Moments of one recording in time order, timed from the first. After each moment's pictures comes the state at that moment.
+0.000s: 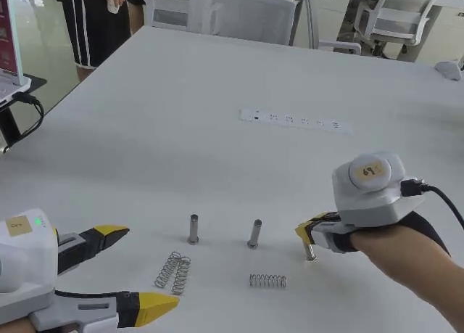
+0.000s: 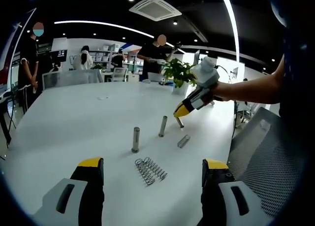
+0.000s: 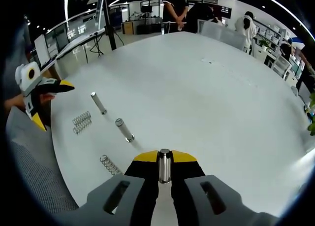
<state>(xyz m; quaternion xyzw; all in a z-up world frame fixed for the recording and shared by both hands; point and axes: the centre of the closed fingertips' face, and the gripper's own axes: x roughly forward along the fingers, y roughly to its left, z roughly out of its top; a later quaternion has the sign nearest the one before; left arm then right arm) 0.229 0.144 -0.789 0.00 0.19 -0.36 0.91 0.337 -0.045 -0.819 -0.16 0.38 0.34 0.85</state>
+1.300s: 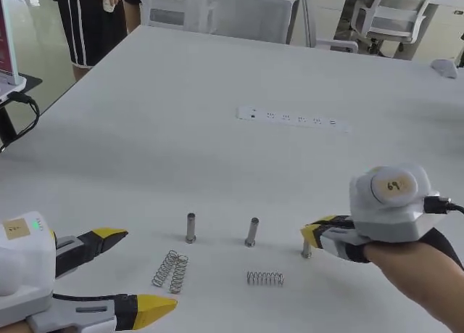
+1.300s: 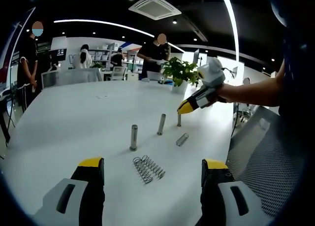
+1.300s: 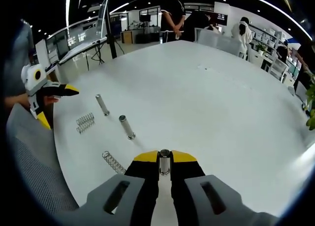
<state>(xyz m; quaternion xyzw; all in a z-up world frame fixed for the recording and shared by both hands) 0.228 0.143 -0.791 0.00 0.20 -0.36 0.91 0.329 -0.056 -0.809 -0.14 0.34 0.34 0.87</state>
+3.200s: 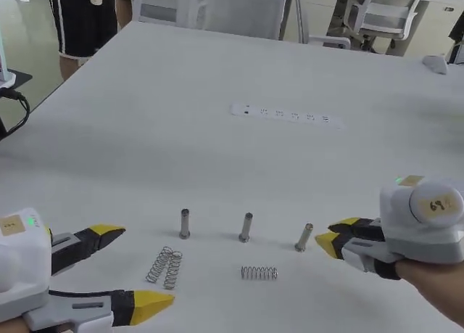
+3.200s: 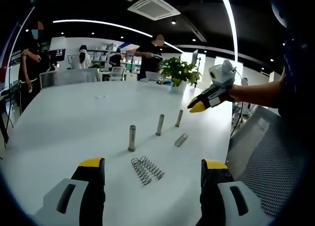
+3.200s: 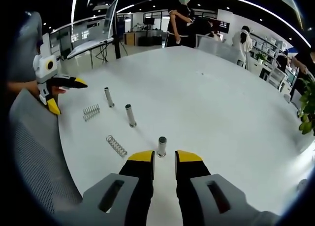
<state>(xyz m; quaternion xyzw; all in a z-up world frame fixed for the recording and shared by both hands) 0.228 0.141 -0.790 0.00 0.20 -0.37 0.91 0.299 -0.084 -0.792 -0.16 0.32 0.35 0.87</state>
